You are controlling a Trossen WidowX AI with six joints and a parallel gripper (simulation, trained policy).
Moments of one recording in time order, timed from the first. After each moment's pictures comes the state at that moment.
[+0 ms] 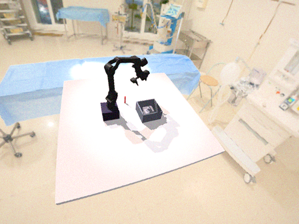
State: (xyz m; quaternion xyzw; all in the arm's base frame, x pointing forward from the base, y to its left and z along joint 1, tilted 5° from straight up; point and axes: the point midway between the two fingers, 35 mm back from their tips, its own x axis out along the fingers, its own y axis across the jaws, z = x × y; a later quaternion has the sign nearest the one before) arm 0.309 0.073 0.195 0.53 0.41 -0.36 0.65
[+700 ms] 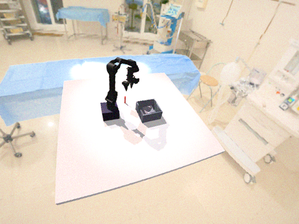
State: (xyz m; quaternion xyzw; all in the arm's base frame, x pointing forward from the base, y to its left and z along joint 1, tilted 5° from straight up) arm 0.208 0.105 0.124 0.26 0.62 -0.36 0.64
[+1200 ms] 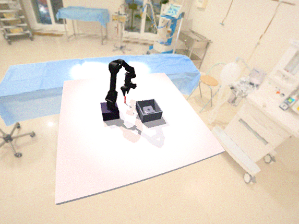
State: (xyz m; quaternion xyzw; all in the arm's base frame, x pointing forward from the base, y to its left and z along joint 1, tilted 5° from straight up) arm 0.187 0.109 0.064 0.17 0.66 -0.35 0.64
